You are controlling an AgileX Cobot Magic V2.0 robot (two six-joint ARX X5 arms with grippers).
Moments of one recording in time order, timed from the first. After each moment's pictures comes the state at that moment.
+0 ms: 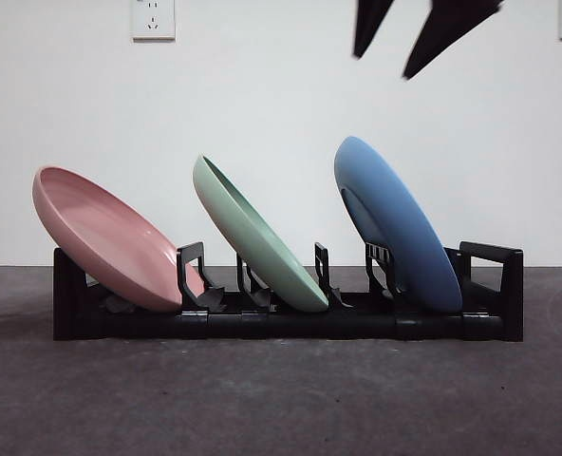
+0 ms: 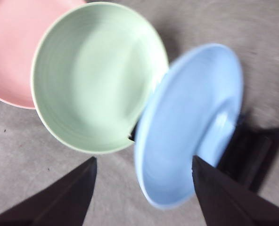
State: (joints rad) left arm -0.05 0.92 1.13 -1.01 0.24 -0.15; right arm 0.52 1.56 1.66 -1.05 -0.13 0.09
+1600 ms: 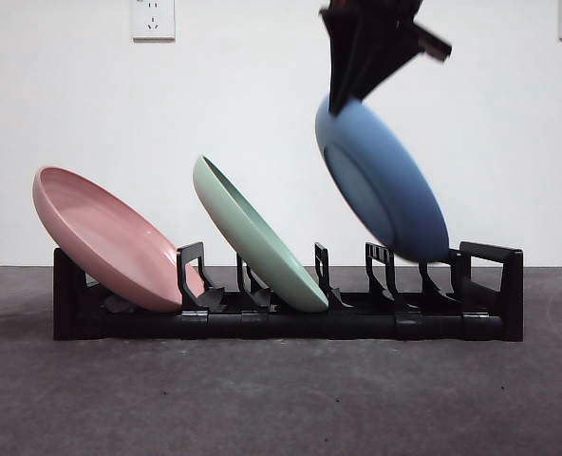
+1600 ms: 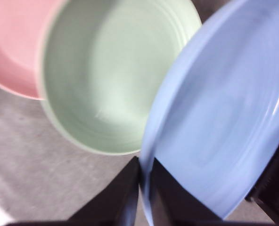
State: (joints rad) left arm -0.05 0.92 1.13 -1.01 0.24 -0.15; right arm 0.54 1.74 1.81 -1.15 -0.21 0.10
